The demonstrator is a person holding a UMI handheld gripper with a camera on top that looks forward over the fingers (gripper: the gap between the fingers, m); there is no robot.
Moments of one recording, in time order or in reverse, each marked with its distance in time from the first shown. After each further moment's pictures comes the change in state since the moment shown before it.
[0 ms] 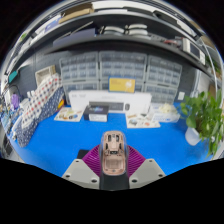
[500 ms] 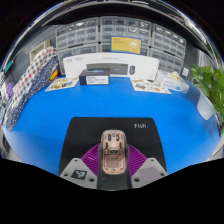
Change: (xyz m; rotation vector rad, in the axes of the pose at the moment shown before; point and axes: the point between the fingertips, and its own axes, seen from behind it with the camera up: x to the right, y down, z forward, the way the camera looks) arm -0.026 0.145 0.075 -0.196 0.034 0.023
